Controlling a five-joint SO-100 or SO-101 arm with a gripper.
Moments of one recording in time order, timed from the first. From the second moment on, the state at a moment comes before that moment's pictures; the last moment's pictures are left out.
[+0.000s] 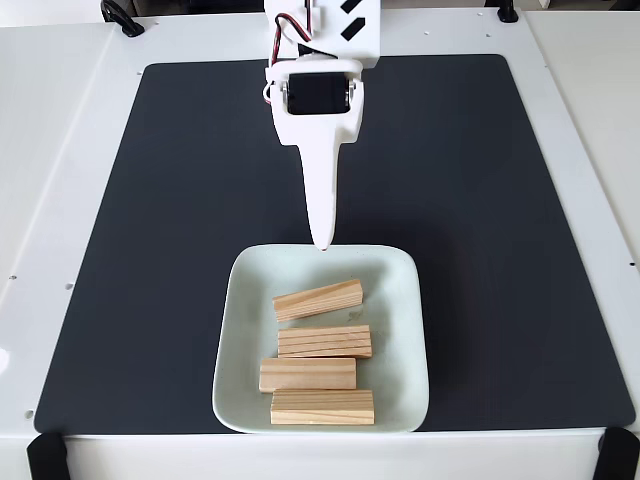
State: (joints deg) arm -10.1 80.9 88.0 29.8 2.7
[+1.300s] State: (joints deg) arm -11.8 96.2 88.5 38.2 -0.6
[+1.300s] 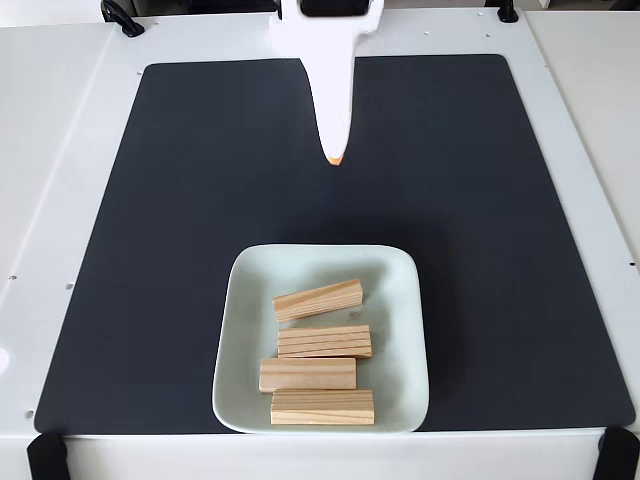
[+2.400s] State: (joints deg) arm -8.5 171.4 159.3 7.2 -0.6
